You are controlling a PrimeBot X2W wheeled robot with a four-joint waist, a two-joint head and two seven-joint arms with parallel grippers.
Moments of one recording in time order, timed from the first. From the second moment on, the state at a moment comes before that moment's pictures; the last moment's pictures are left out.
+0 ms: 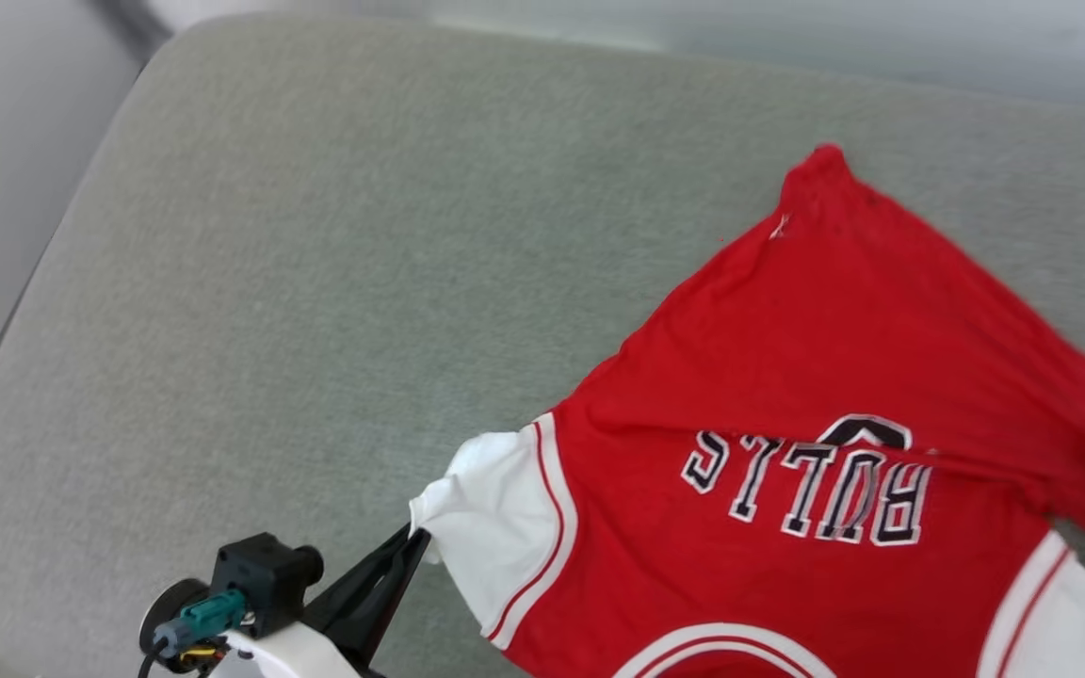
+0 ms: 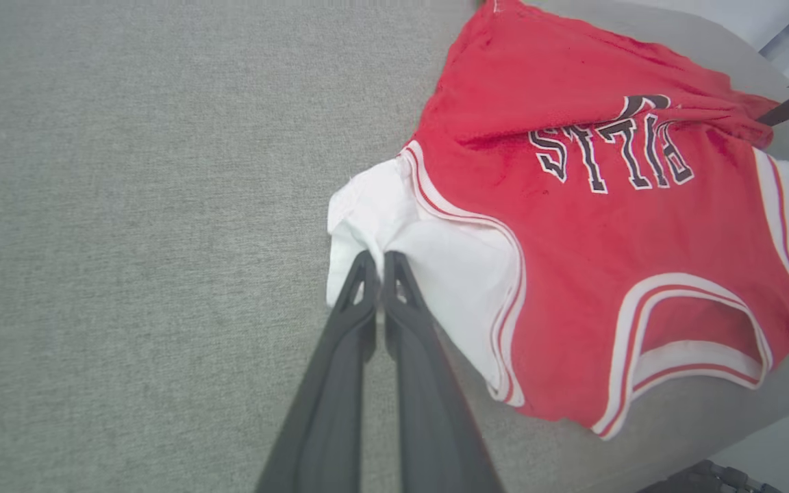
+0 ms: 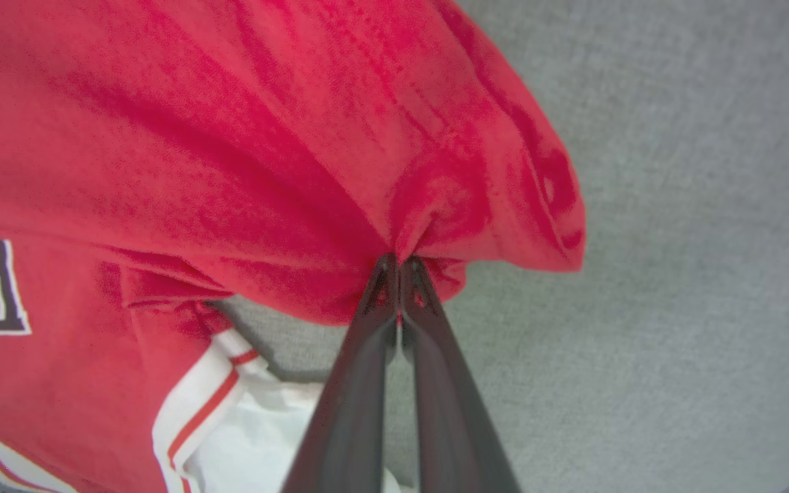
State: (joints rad) left arm -0.04 0.62 -0.58 -0.26 -0.66 0.08 0.05; right arm -0.36 -0.46 -0.19 0.12 0.35 0.13 1.37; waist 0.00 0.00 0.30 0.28
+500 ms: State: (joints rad) left arm 0.05 0.61 -0.54 -0.21 -0.72 0.13 -0.01; right arm 0.02 -0.42 -0.26 -0.09 0.49 0.13 1.31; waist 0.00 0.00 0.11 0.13
